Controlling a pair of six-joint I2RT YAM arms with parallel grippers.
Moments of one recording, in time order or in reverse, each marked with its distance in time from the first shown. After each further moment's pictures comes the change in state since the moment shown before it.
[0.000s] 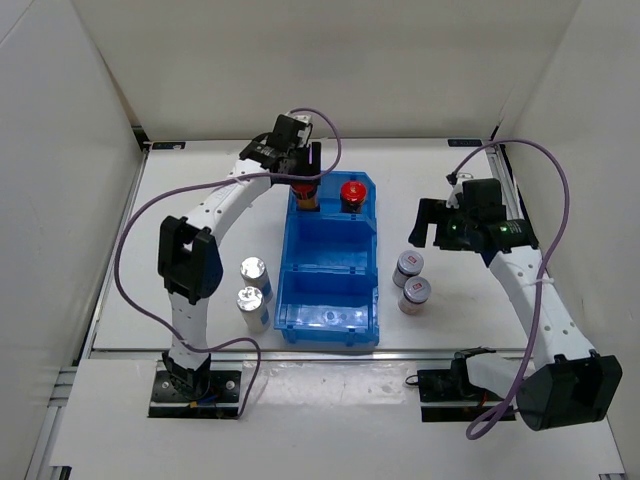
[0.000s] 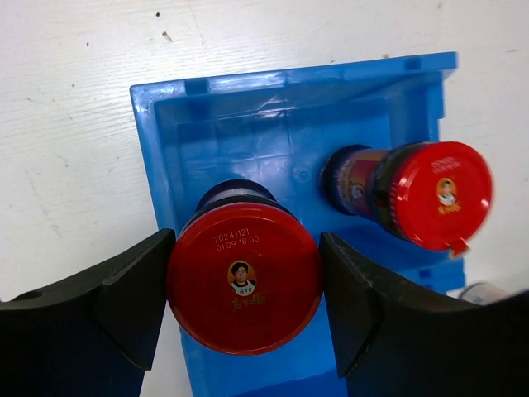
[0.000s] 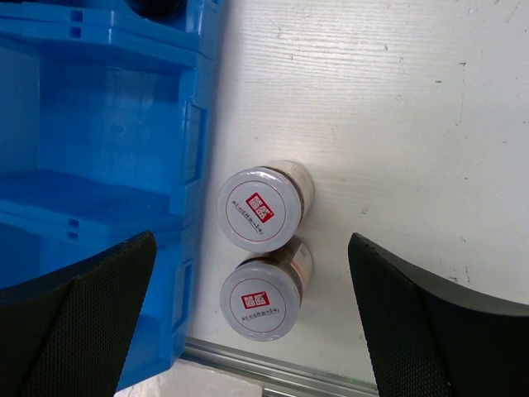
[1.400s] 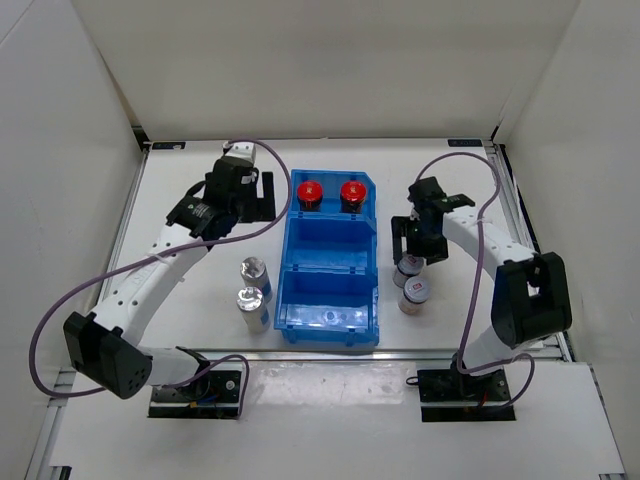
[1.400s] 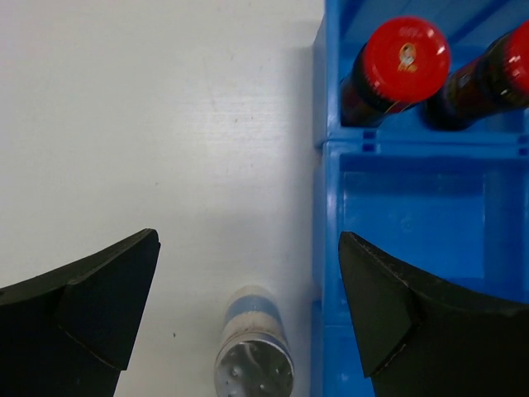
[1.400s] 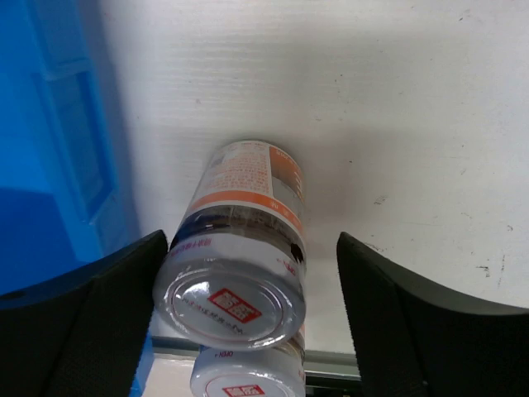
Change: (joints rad) left arm 0.011 -0.694 -0.599 0.005 -0.245 0.017; right arm 0.129 0.438 0.060 -0.061 0.145 0.046
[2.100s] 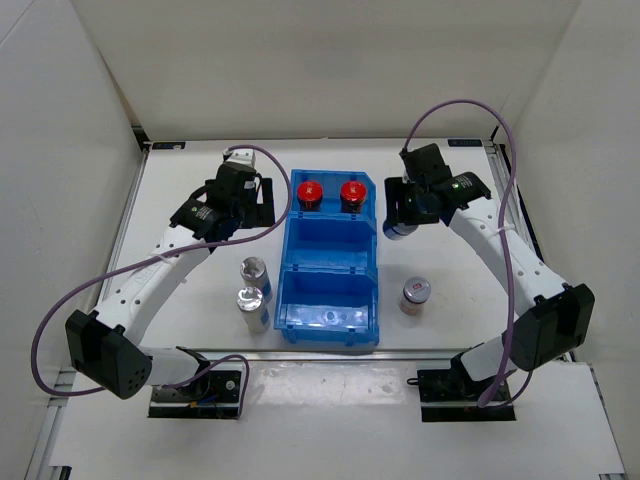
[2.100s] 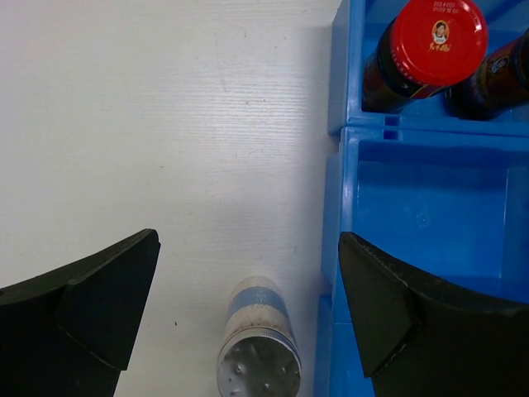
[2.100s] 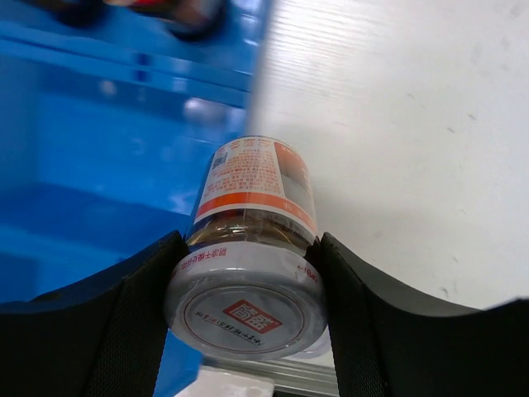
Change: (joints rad) left arm -0.006 0.002 -0.043 -0.019 -0.030 -0.029; right arm 0.142 -0.104 0.301 -0.118 0.143 0.025
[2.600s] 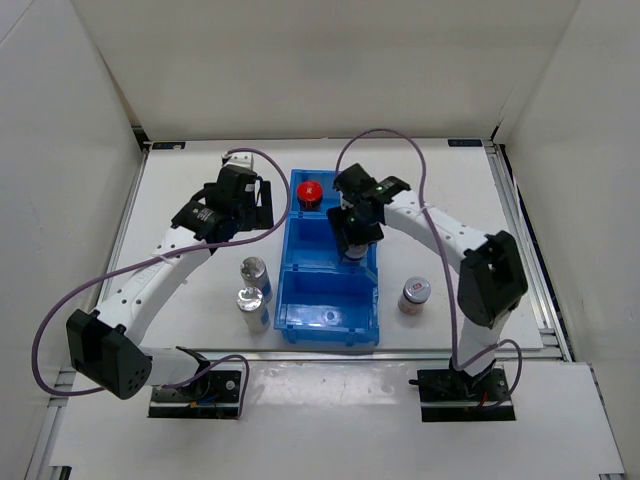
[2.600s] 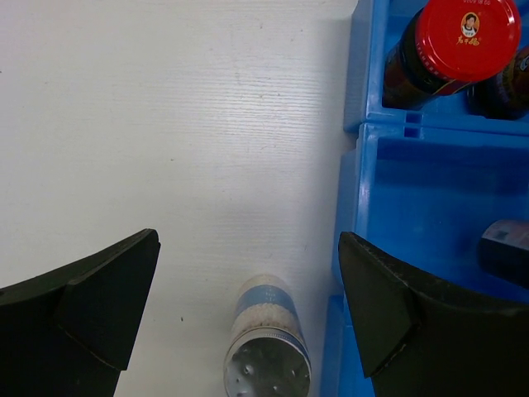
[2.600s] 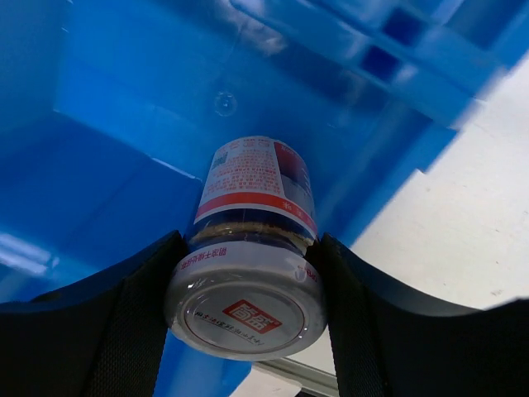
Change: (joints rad) left arm -0.001 -0.002 -0.030 -0.003 -0.033 -0.013; right arm 0.222 0.320 0.105 0.033 -0.150 -0.008
